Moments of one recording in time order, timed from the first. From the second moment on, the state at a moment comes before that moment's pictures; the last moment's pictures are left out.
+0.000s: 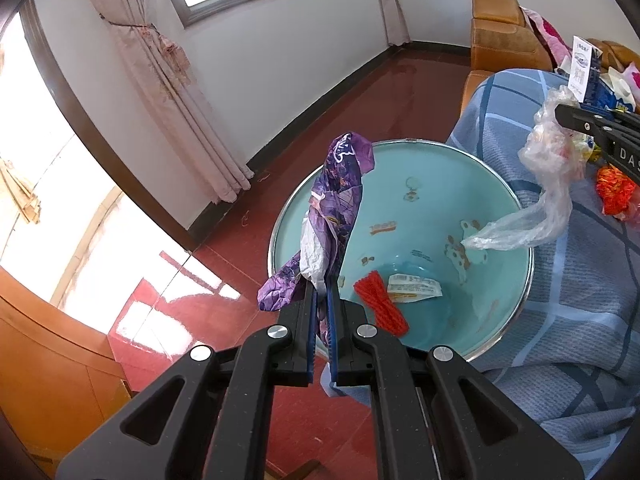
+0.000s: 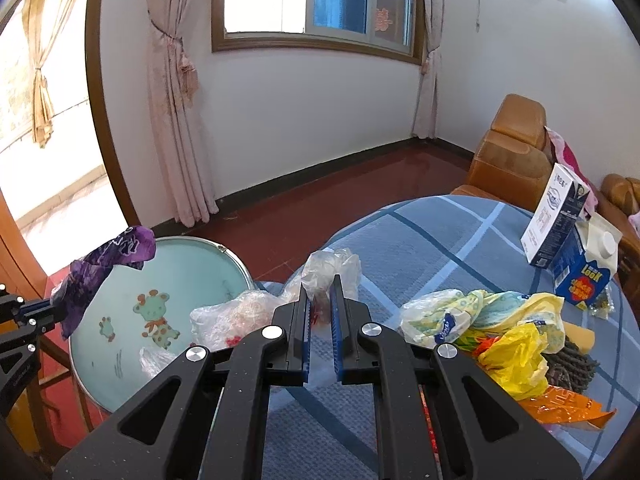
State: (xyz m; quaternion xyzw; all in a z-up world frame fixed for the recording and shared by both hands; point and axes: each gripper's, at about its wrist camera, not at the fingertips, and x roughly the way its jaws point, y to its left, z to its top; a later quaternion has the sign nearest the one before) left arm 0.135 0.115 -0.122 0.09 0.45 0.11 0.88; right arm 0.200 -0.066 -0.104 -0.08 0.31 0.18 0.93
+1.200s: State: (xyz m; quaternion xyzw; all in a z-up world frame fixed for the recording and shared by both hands) left arm 0.135 0.112 -0.124 0.09 0.45 0.10 0.88; right arm 0.194 -0.041 -0.110 -0.12 0.30 0.20 0.93
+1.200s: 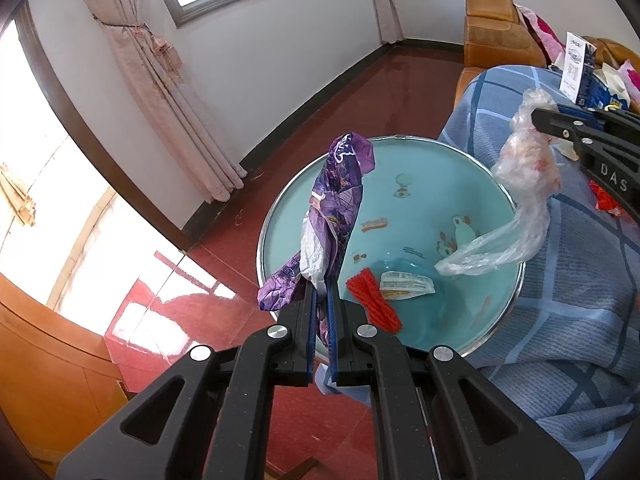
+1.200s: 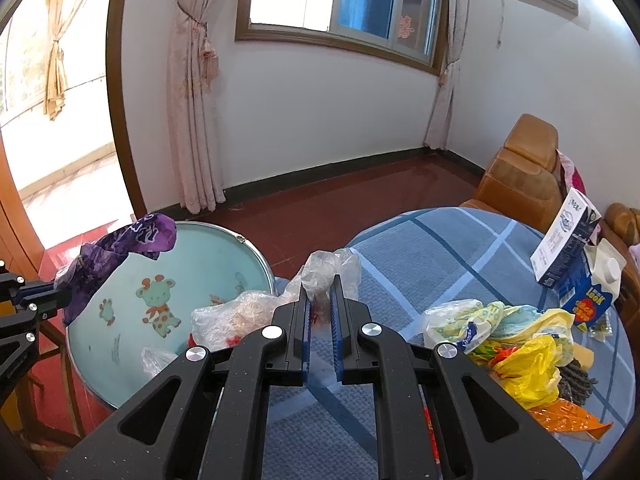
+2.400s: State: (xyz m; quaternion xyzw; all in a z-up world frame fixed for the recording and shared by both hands) left arm 0.131 0.103 -0.121 0.09 0.44 0.09 0.89; right arm 0.184 -0.031 -0.119 -0.12 0.30 0.24 0.92
